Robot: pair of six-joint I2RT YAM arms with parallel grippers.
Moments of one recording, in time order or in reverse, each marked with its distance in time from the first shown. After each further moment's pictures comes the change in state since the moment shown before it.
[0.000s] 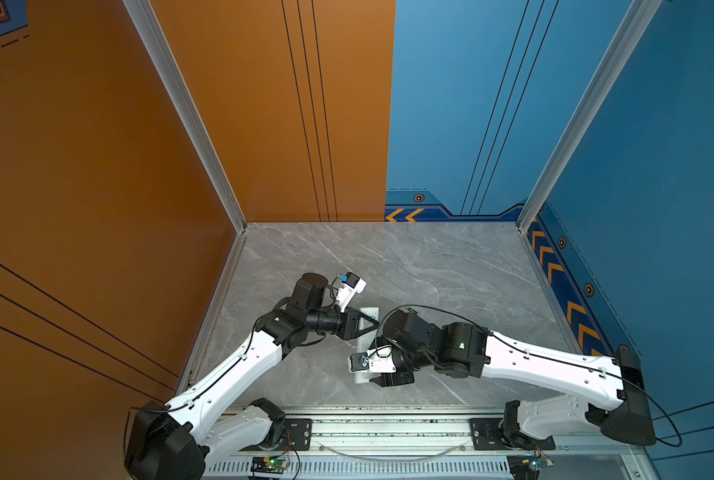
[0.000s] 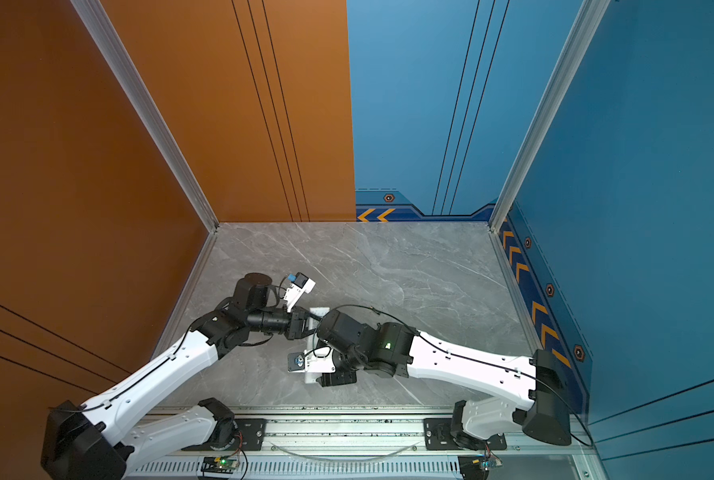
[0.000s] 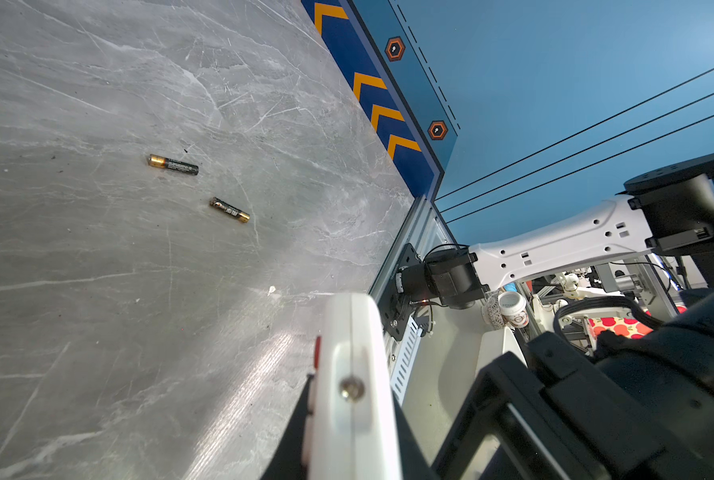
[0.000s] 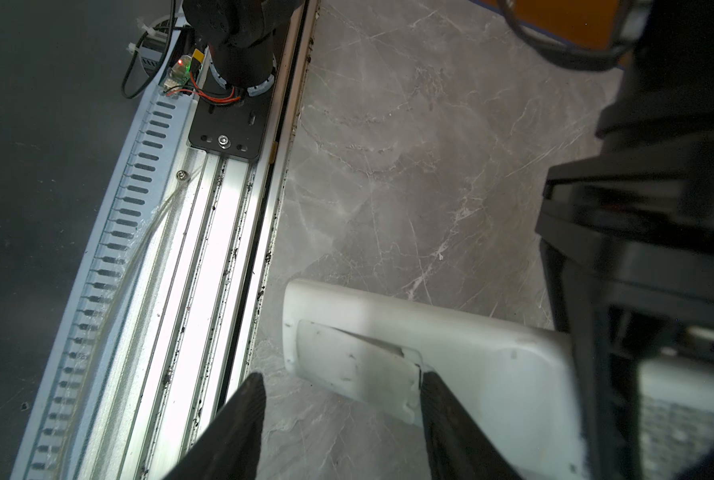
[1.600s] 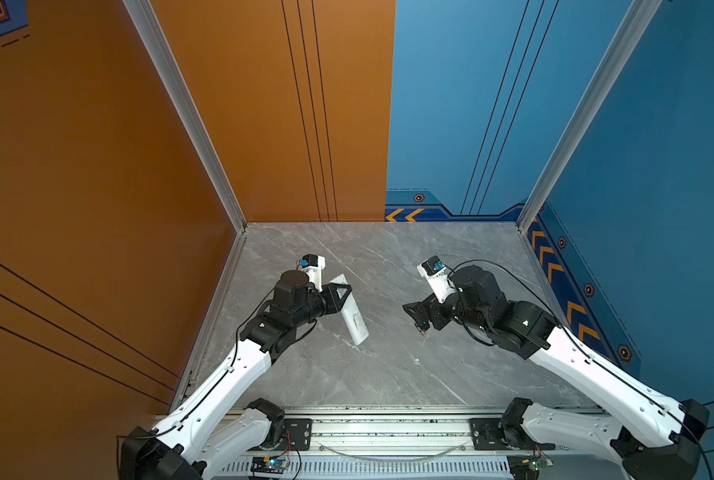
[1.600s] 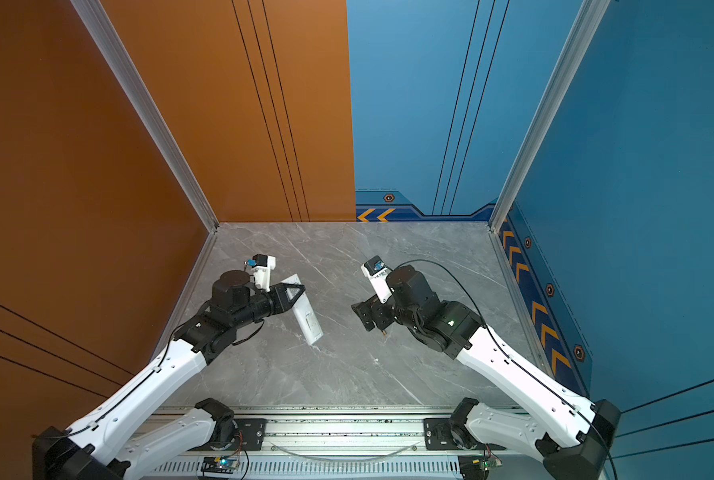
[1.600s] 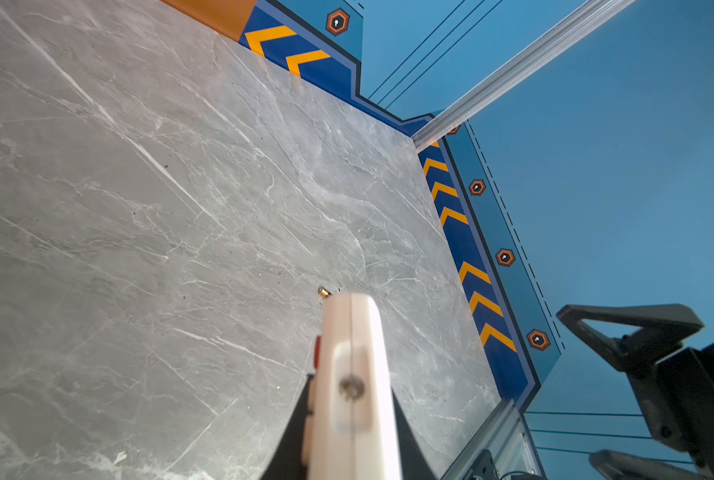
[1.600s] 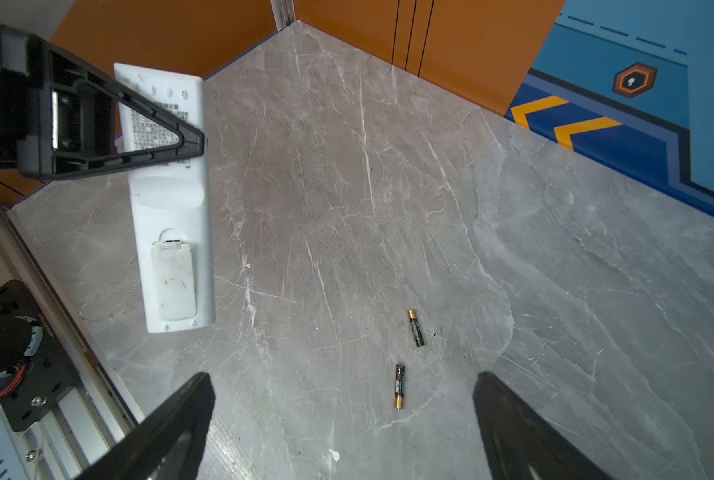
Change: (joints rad) left arm 0.097 -0.102 -0.029 0.131 -0.519 -0.291; right arm -0.426 -0.248 -0.066 0.043 0.156 0.656
